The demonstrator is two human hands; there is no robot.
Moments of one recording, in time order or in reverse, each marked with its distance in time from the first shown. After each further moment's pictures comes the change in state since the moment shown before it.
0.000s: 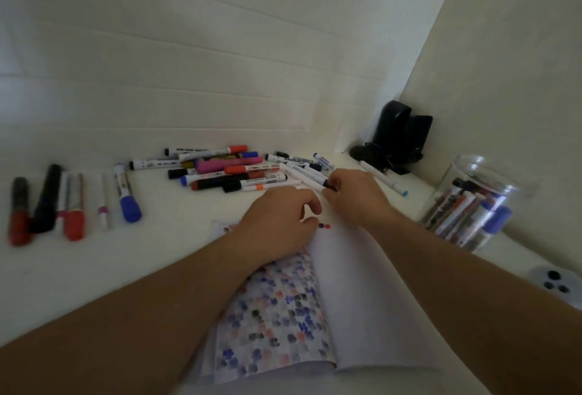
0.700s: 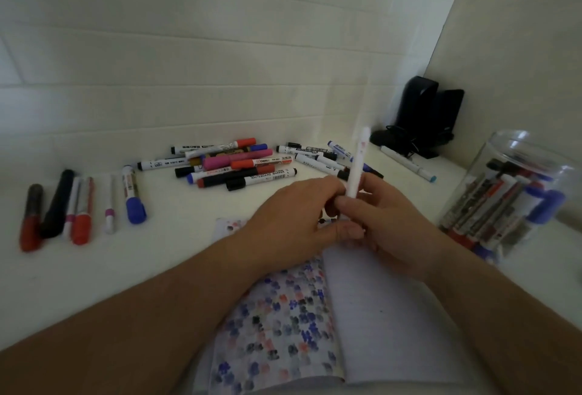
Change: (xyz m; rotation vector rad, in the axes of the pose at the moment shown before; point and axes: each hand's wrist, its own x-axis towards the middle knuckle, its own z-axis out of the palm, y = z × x) left_hand -0.007 0.017 -0.006 -0.056 -0.072 0.225; right_hand -0.085 -0.005 -0.027 1.377 -0.339 0.041
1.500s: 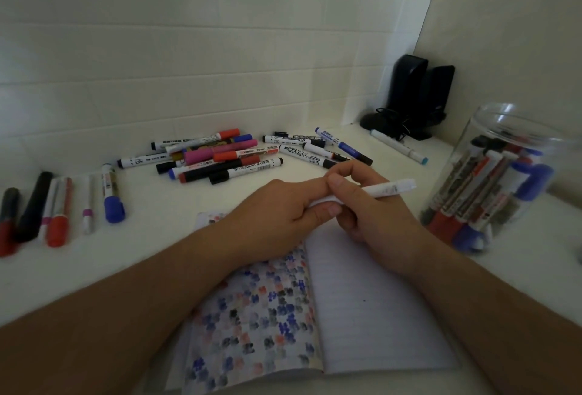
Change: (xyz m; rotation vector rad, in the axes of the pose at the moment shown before) left_hand 0.003 -0.001 0.001 0.021 -0.108 0.008; right_hand -0.004 0.017 -0.003 -0.046 0.057 -0.190
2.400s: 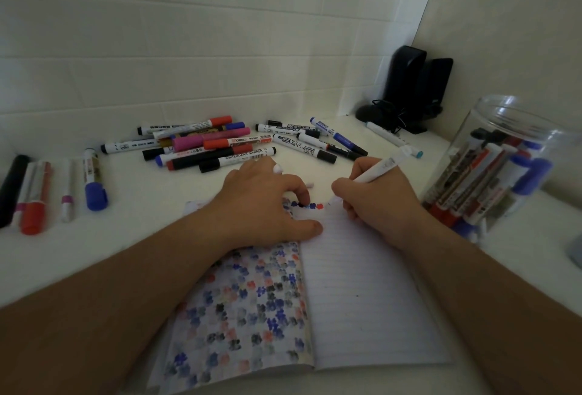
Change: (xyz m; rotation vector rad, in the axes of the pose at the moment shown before) left_hand 0.002 -0.015 0.001 0.277 -0.101 -0.331; right_hand 0.023 0.008 -0.019 -0.484 0.285 0.228
